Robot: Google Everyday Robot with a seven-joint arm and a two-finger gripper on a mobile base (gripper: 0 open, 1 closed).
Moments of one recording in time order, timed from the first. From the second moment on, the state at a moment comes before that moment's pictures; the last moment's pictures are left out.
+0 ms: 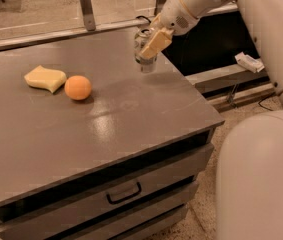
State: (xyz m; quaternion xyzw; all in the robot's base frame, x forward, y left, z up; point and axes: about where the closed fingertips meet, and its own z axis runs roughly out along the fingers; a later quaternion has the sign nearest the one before) arm 0.703 -0.037 0.943 -0.65 0.67 0.16 0.33
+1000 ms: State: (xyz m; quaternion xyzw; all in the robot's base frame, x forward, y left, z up) arm 0.737 0.045 0.936 -0.60 0.66 0.21 0.39
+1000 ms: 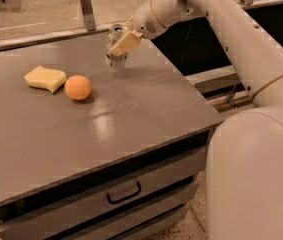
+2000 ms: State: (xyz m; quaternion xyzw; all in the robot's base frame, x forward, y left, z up) arm 0.746 0.118 0.907 -0.62 0.63 0.25 0.39
